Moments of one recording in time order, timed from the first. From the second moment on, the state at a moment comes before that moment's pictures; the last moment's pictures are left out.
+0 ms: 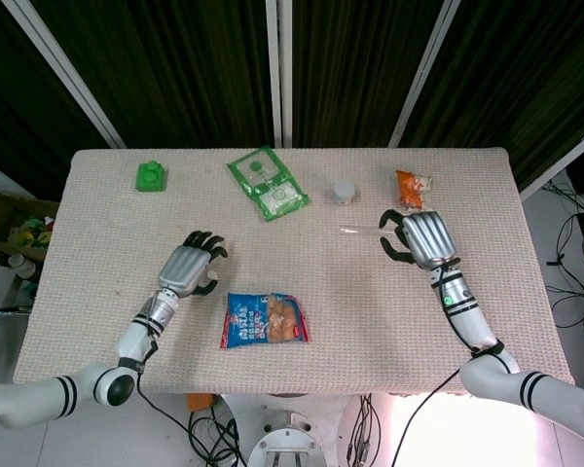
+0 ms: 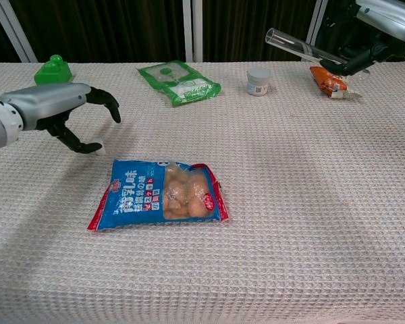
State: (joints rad) left arm -0.68 -1.57 -0.14 -1.41 1.13 0.95 0.28; right arm 0.66 -1.49 0.22 -1.29 -1.35 1.11 0.07
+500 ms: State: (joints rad) left arm -0.68 -1.60 -0.14 -1.40 1.08 0.94 0.29; right arm 0.65 -1.50 0.22 -1.27 -1.35 1.11 0.08
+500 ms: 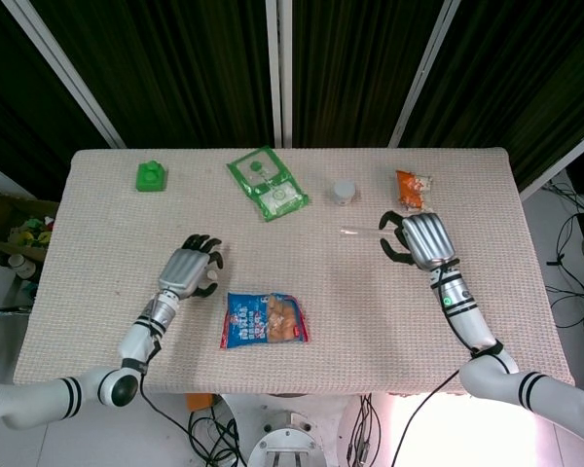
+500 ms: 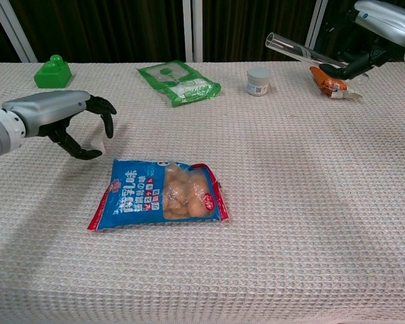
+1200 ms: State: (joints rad) left arm -0.68 -1.59 -0.14 -1.39 1.06 0.94 0.29; right arm 0.66 -1.51 0.22 -1.27 -1.35 1.10 0.08
